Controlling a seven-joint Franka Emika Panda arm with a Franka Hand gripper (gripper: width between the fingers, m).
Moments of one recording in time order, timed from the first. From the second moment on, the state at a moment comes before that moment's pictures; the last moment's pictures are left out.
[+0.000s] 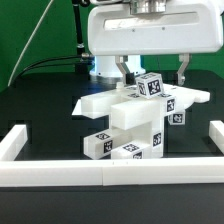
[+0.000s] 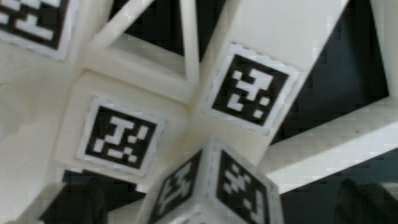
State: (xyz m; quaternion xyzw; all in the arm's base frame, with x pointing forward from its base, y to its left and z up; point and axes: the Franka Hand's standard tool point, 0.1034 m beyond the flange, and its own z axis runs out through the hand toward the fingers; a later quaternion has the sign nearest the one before) arm 0.588 0.018 0.121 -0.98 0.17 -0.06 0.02
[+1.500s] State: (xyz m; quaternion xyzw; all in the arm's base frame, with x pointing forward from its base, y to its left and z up) arm 0.596 0.003 0.118 -0.99 -0.13 -0.05 0.00
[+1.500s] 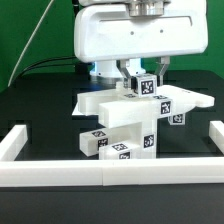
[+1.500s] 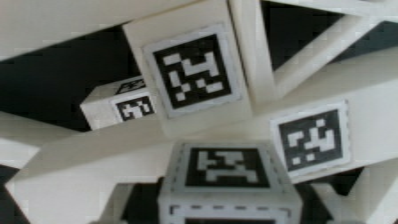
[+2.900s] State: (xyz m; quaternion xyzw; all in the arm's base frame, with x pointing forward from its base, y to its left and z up) arm 0.601 0.007 0.116 -0.86 0.51 -0.03 0.05
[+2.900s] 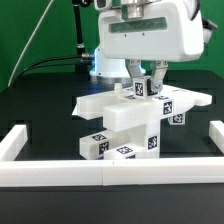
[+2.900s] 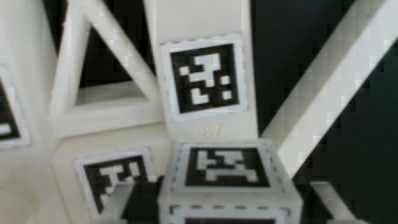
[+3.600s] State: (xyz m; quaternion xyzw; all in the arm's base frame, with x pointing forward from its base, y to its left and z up) arm 0.602 0.017 0.116 -0.98 0.21 -0.05 0.02
